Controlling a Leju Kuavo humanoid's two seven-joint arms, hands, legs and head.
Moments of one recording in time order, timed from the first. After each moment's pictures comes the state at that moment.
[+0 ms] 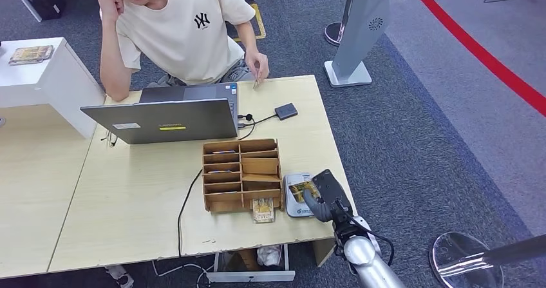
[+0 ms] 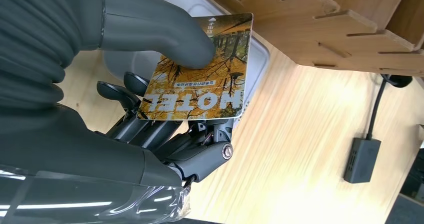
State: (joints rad) left arm -0.04 -0.28 1.44 -0.28 -1.26 0.03 0.19; right arm -0.09 -0.04 0.24 -1.20 0.19 -0.16 -0.02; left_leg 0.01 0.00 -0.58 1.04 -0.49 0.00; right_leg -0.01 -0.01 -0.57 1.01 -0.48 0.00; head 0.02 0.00
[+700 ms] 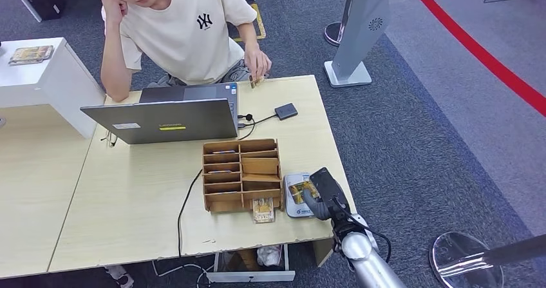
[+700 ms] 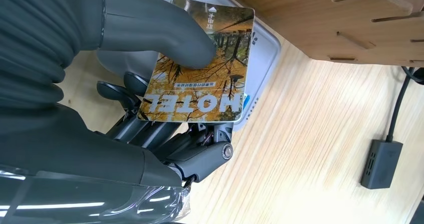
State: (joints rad) left arm -0.04 -0.28 1.44 -0.28 -1.27 0.02 0.19; right arm -0.13 -0.02 0.22 -1.12 0.22 -0.14 -0.02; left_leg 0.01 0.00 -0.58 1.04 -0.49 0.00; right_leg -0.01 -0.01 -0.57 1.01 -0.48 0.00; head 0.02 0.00
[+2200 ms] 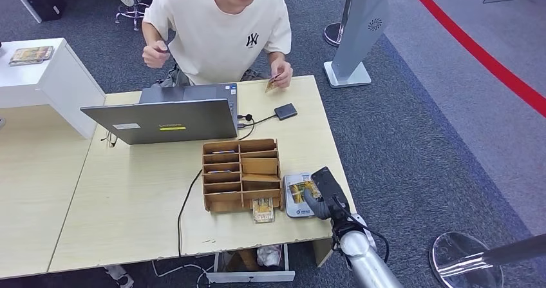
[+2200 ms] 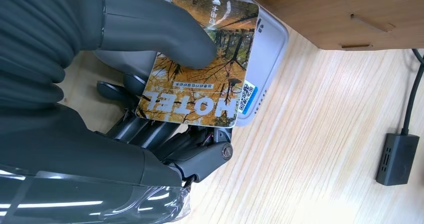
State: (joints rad) left arm -0.04 -0.30 1.44 -0.30 -1.27 -0.01 0.19; right arm -0.15 0.02 0.14 -1.04 0.25 -0.12 -0.04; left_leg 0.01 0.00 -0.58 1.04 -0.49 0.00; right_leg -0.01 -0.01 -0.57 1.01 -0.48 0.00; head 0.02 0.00
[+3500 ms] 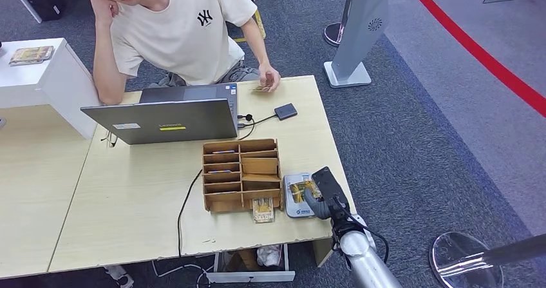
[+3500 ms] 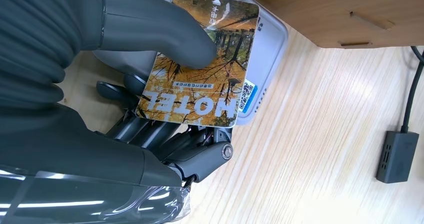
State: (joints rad) left arm -0.04 -0.31 1.44 -0.31 -1.27 -0.01 0.19; right arm -0.15 0.03 0.12 -1.04 0.26 -0.11 -0.05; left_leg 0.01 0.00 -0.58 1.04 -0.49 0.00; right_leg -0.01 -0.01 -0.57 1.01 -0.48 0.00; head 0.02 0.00
